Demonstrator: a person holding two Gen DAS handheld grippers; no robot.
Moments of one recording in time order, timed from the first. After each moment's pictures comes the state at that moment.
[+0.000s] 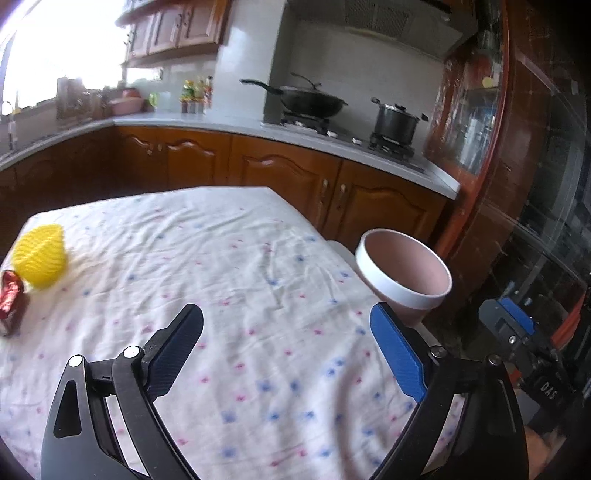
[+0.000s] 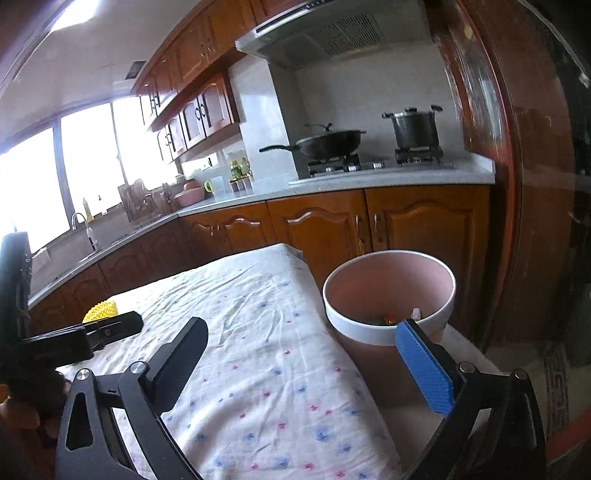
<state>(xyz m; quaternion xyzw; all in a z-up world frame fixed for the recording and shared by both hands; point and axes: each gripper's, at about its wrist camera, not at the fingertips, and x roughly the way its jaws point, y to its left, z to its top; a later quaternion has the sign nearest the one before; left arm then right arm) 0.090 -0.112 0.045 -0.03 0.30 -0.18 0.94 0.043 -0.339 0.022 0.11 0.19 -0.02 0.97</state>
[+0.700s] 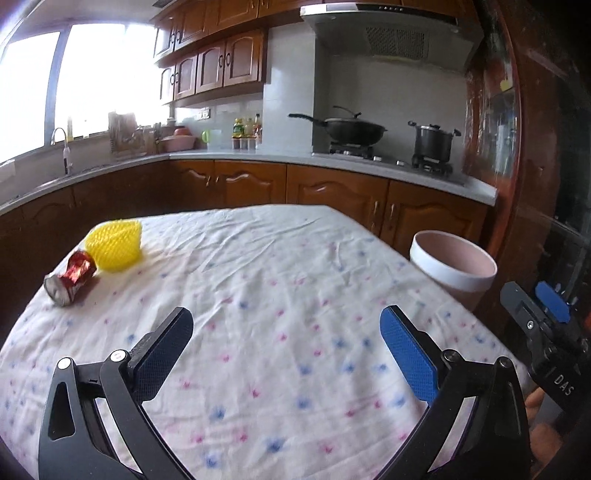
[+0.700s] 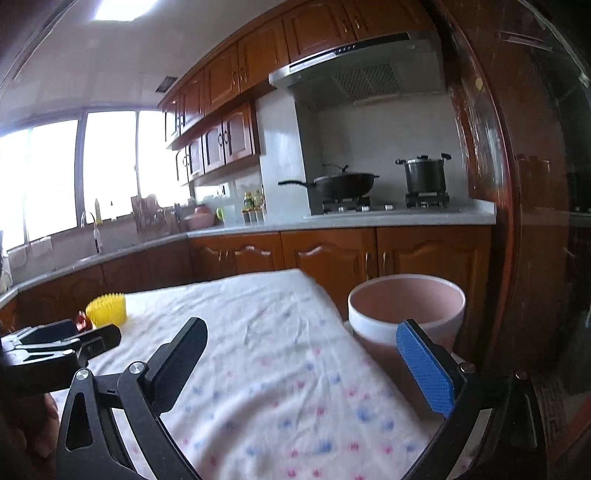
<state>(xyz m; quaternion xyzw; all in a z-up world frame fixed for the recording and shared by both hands) 0.027 -0.074 0.002 0.00 0.23 -0.08 0.97 0.005 -0.282 -0.010 0.06 0.11 -0.03 0.99</state>
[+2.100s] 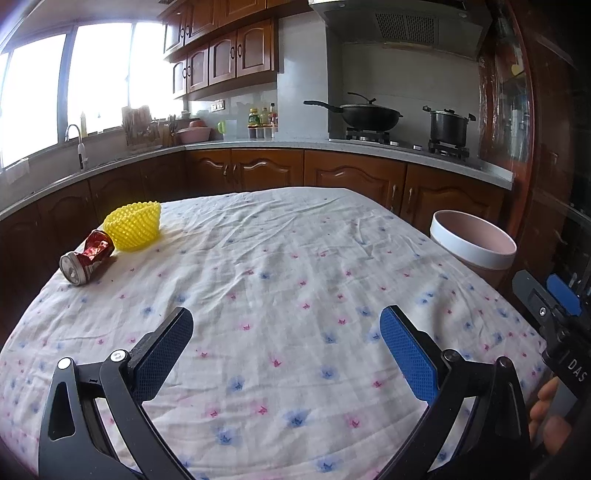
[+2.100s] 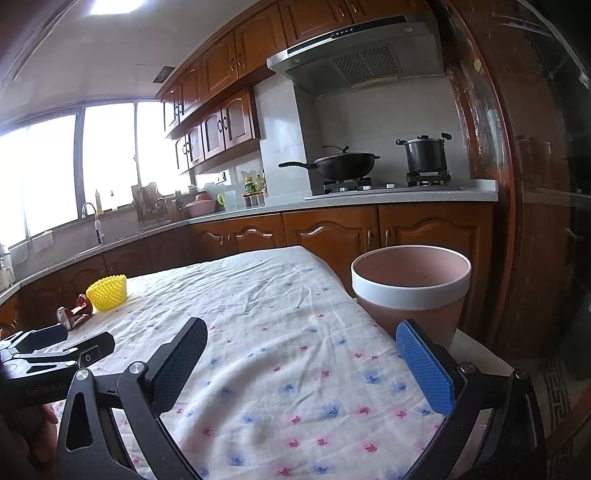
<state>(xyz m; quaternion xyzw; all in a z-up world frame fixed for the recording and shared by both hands) 0.018 -0.069 -0.019 0.02 0.24 -0.05 0.97 0.004 -0.282 -0.032 0.07 0.13 -0.03 0.99</state>
